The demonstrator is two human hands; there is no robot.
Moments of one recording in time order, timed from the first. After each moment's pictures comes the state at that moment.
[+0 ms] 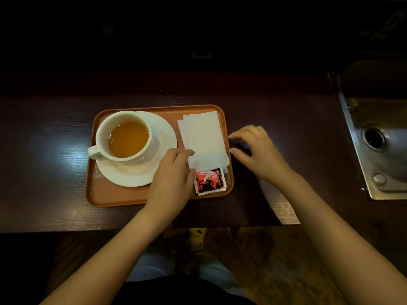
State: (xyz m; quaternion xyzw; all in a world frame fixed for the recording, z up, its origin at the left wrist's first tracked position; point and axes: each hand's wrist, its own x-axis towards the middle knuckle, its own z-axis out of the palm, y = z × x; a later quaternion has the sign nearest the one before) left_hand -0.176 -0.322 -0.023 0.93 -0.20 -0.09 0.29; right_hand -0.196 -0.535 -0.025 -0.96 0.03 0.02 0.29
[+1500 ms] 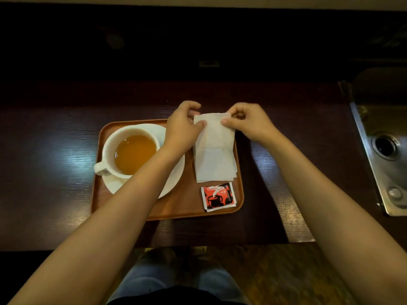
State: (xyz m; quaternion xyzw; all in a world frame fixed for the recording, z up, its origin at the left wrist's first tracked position) left_hand -0.051 -0.371 -0.025 0.87 -0.11 -0.12 0.46; right_hand -0.094 -0.538 -0.025 -0.83 0.13 0.04 0.54
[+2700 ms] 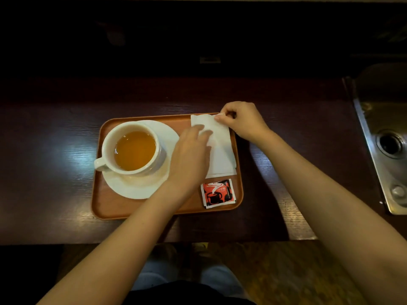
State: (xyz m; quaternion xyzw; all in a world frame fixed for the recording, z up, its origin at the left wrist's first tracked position) left_hand -0.114 -0.363 -0.033 0.94 -0.24 -0.02 0.24; right_hand -0.085 -0.533 -0.039 -0.92 0.09 0.02 0.38
